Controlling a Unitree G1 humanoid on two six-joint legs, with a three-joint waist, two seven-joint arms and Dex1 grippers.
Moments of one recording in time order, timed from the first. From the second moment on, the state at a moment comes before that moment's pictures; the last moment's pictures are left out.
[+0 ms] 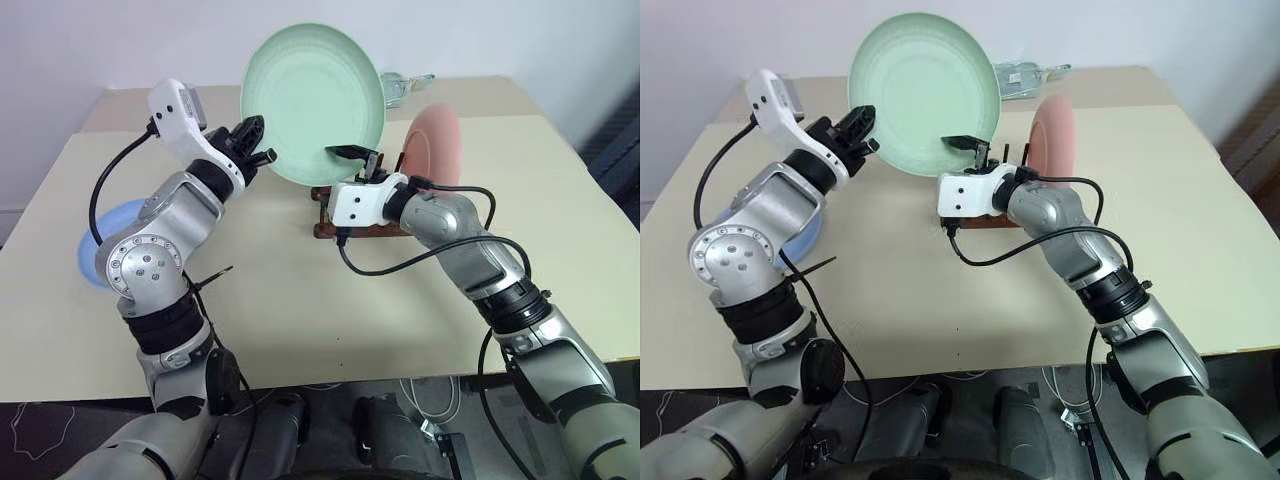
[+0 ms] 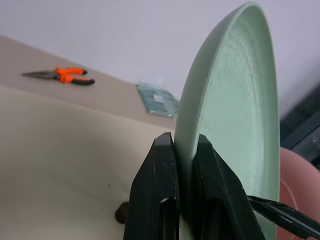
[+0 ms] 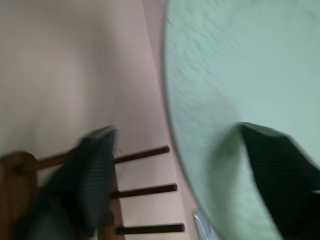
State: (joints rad) left arm -0.75 0.08 0.42 -0.37 -0.83 1.08 0.20; right arm -0.79 -0.51 0.42 0.08 -0.42 -0.05 0.49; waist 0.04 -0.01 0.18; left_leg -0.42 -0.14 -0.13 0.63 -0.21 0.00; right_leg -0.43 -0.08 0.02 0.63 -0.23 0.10
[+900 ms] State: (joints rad) left arm -0.28 0.49 0.08 -0.31 -0.46 0.51 -0.30; right arm -0.58 -0.28 -0.10 -0.41 0.37 0.56 0.50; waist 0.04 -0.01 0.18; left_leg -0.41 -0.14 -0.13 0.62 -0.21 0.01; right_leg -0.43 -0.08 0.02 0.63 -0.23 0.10
